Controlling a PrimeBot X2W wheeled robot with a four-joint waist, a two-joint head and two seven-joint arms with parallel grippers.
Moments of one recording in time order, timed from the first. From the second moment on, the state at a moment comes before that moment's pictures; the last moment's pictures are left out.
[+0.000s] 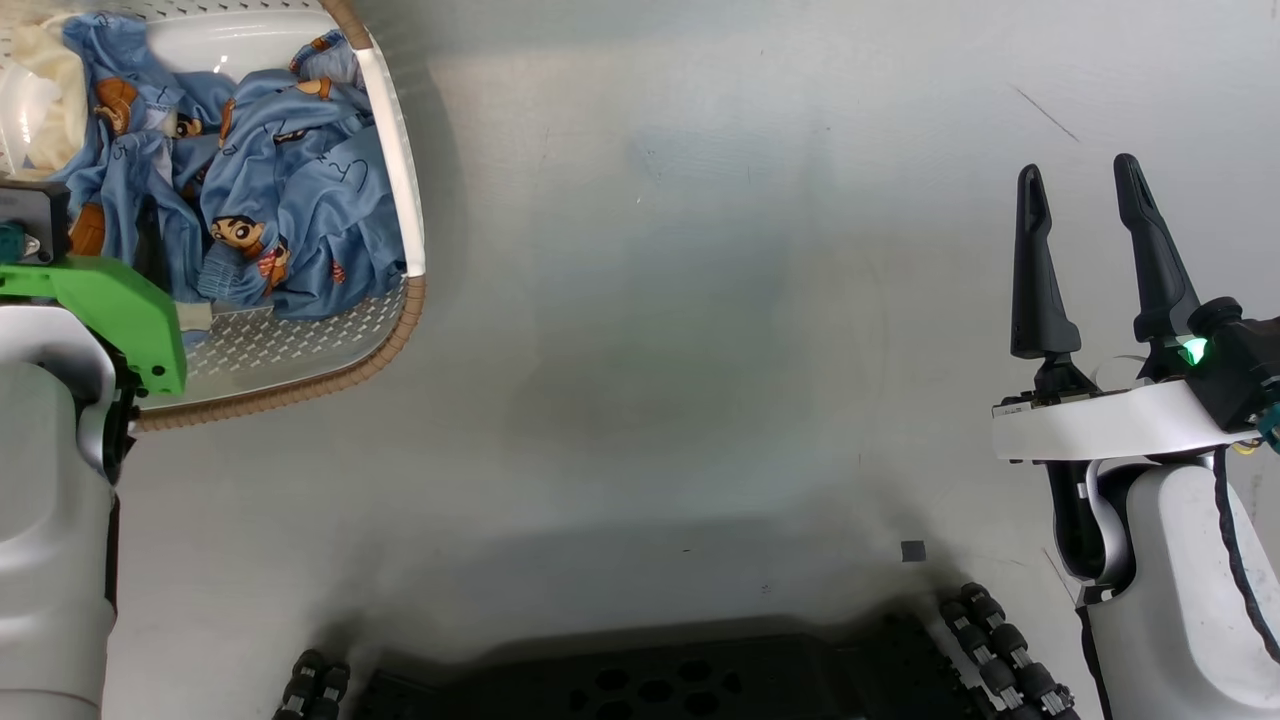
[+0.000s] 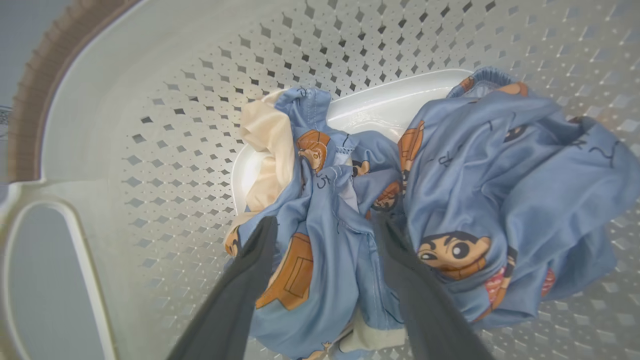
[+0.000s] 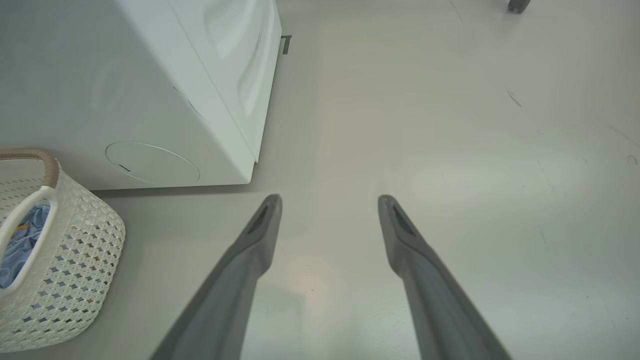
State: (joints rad) left arm -0.70 0.25 -0.02 0.74 -0.10 -0.12 0.01; right arm -0.28 -0.07 0.11 0.01 0.20 0.09 -0.25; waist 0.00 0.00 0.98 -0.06
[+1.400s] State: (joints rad) left arm -0.90 0.29 -0.05 0.93 -0.05 -0.07 0.12; right arm -0.28 -0.06 0.10 -0.01 0.20 0.09 -0.25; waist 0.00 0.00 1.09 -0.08
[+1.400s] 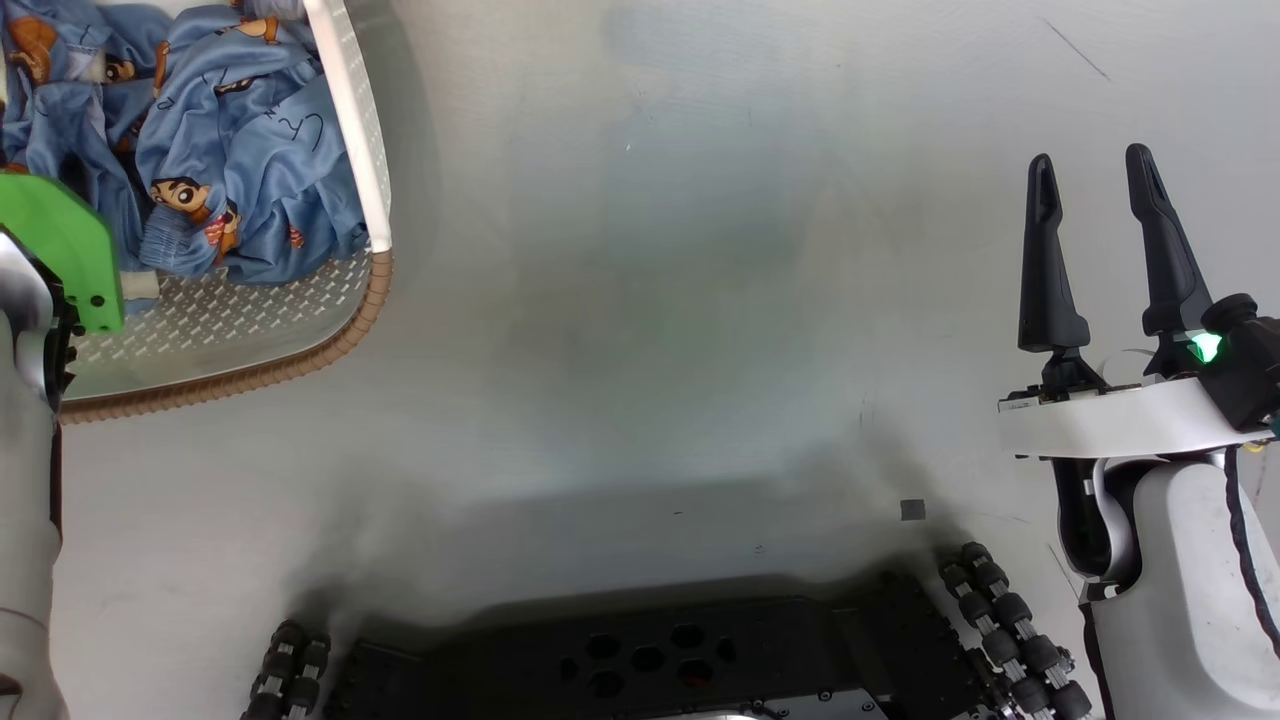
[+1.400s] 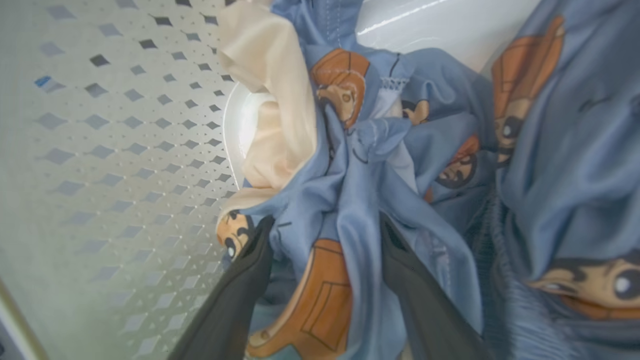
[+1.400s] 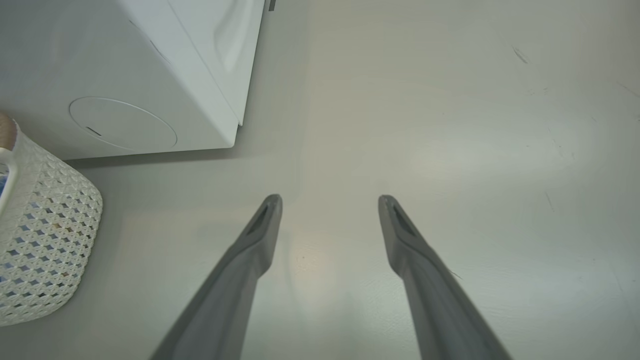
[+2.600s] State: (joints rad) left arm -0.87 0.23 -0.03 1.03 -0.11 -0.09 -0.17; right arm -0.32 -0.06 0.07 0.03 0.20 0.10 -0.25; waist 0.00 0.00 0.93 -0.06
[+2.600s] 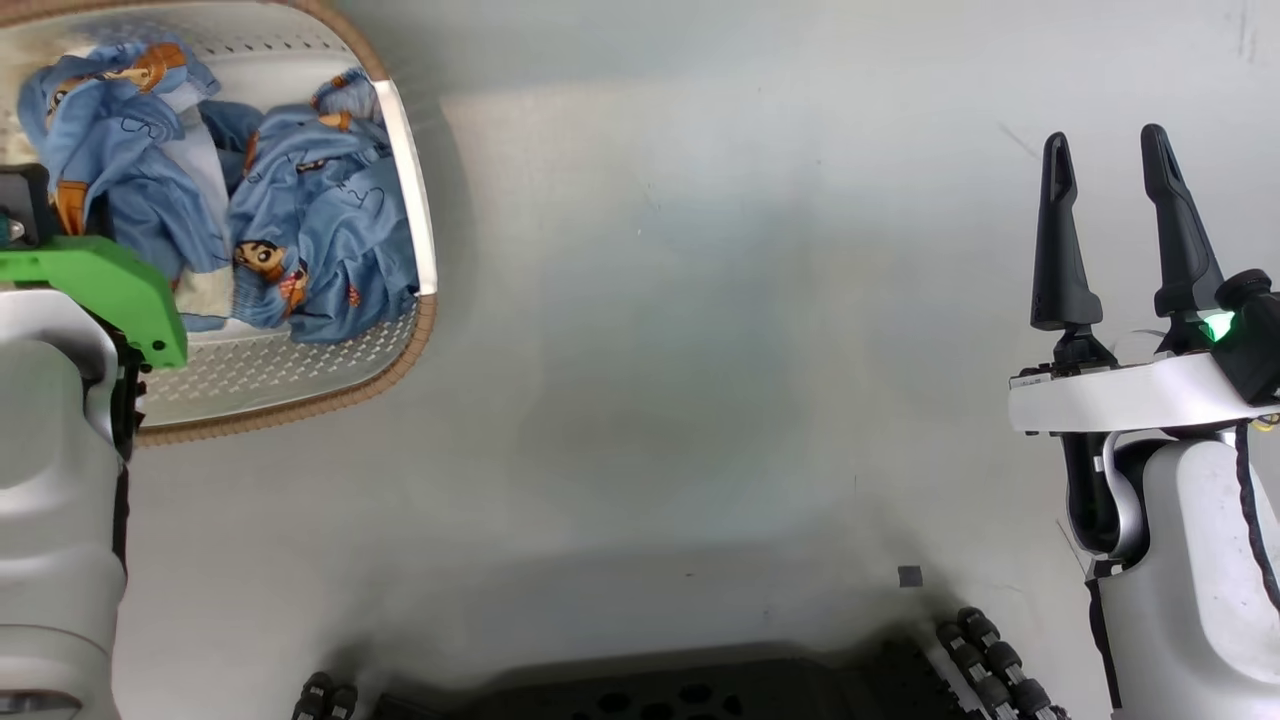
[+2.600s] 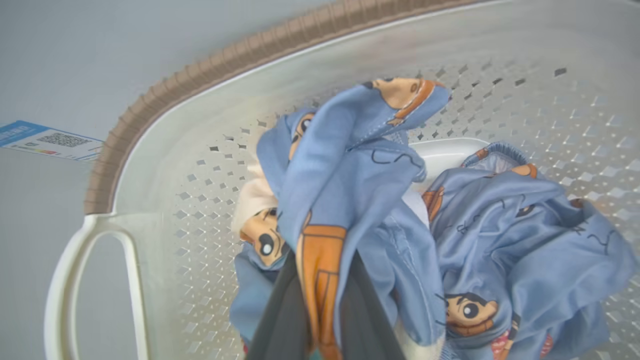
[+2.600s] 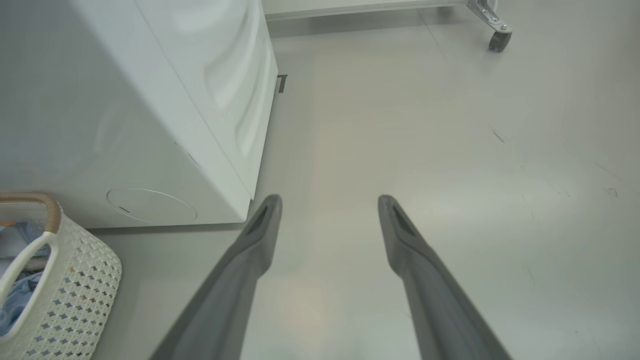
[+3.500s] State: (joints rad) left arm -0.68 0.16 -0.01 0.89 -0.16 -0.11 -0.25; right arm -0.25 -0.06 0.07 0.12 0.20 0.11 -0.25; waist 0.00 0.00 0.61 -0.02
